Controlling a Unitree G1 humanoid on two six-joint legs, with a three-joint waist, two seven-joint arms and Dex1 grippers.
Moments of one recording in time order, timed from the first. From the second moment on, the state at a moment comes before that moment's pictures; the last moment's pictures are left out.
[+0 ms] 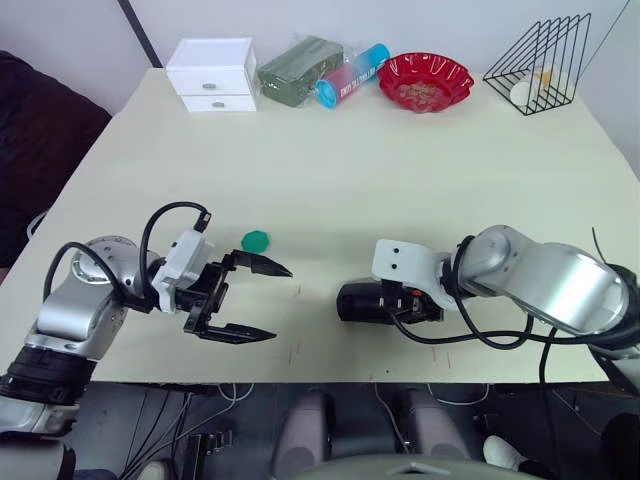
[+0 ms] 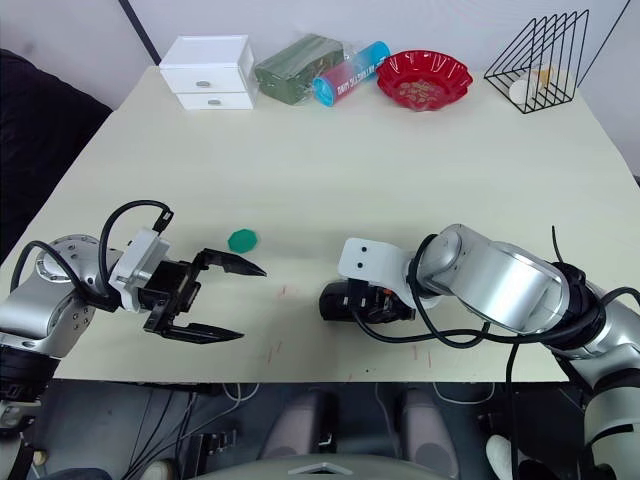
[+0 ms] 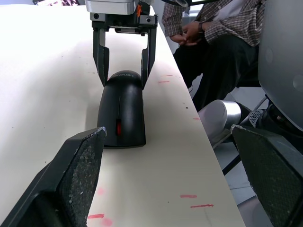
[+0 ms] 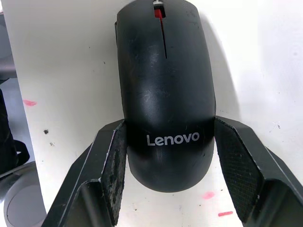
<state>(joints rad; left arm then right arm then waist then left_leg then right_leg) -0.27 1.04 -0.08 -0.02 -0.74 0.04 -1.57 -0.93 -0.70 0.66 -0.67 0.49 1.54 0.69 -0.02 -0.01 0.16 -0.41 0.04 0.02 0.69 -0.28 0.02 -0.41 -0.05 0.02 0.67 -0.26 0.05</state>
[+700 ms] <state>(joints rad) -0.26 1.03 -0.08 -0.03 -0.73 0.04 -1.57 -0.93 -0.71 0.67 -0.67 0.50 1.54 0.67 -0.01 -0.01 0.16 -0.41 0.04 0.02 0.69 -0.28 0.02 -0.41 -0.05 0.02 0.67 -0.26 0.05</state>
